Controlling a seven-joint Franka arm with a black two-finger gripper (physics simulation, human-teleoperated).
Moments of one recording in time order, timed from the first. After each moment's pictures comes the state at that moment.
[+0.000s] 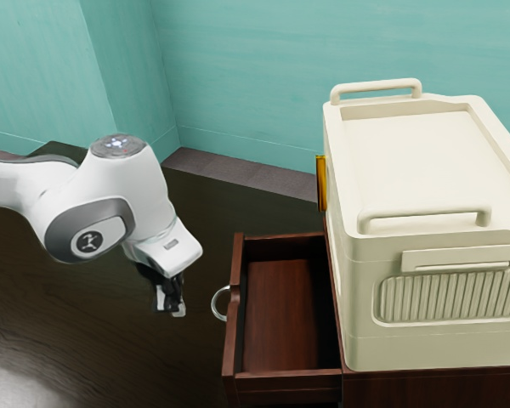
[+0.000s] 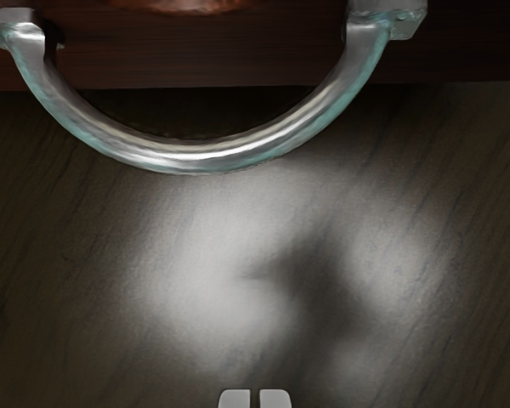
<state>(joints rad) -0.52 -0.35 0.16 -2.52 0.11 2.24 0.66</state>
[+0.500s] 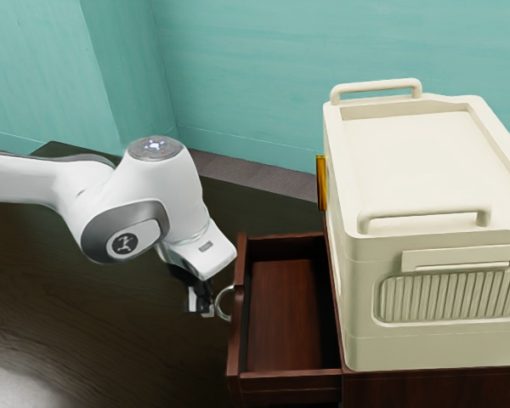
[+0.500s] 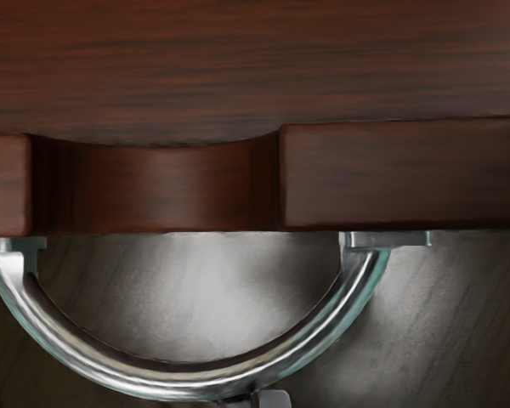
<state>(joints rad) -0.54 -0.24 0.12 -2.43 0.09 2.27 0.63</state>
